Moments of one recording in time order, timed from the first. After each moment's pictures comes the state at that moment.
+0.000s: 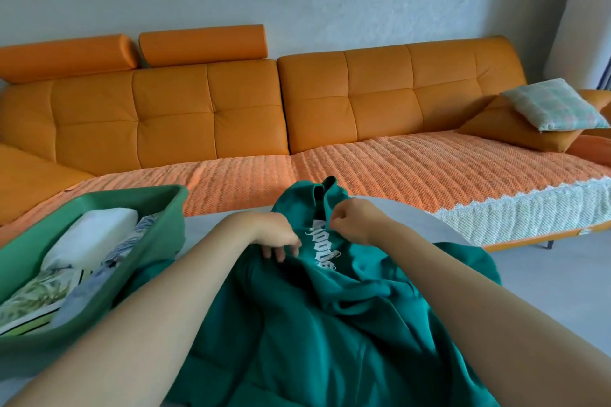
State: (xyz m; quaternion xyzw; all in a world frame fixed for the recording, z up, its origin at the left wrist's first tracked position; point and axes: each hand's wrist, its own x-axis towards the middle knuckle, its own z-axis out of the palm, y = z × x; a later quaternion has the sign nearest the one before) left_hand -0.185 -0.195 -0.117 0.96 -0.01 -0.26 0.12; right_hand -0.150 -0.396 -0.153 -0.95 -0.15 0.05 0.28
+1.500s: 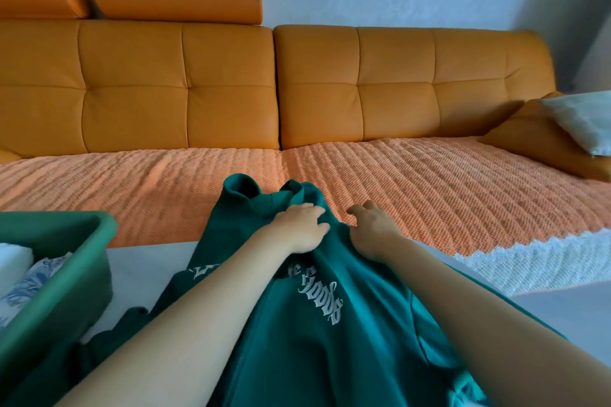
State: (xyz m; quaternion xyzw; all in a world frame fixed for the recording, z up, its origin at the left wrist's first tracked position) left_hand 0.031 -0.206 -0.193 0.98 -0.08 -0.10 0.15; right_hand 0.055 -0.385 -0.220 -0.99 -0.09 0.02 0.13
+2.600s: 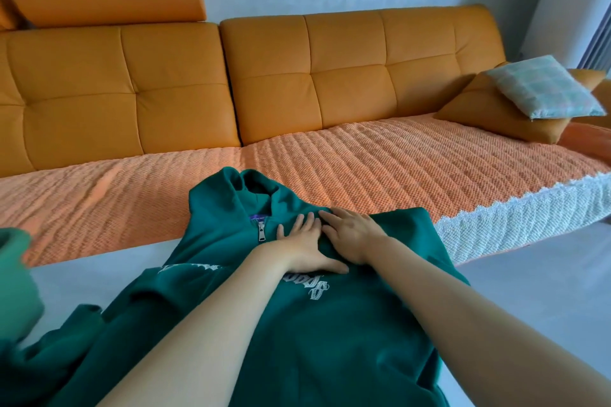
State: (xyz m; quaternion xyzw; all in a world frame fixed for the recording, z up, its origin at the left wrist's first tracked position) left_hand 0.018 -0.316 -0.243 0.96 -0.13 -0.21 0.11; right_hand 0.038 -0.470 -0.249 -0.98 -0.17 0.07 0.04
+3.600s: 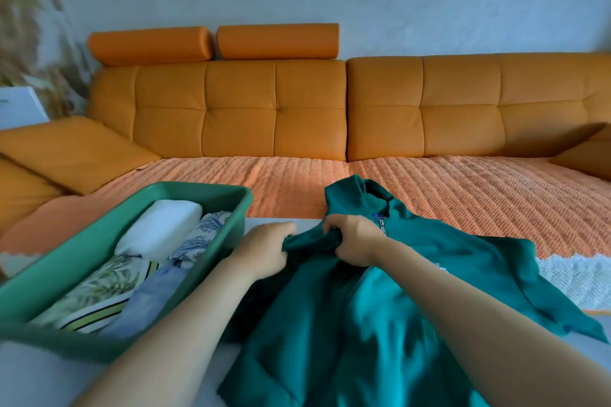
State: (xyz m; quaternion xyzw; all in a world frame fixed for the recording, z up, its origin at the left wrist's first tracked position) left_hand -0.191 -0.055 -0.168 0.98 -0.03 0.07 0.16; right_hand -0.104 -0.260 -0.160 -0.93 -0.31 0.06 0.20
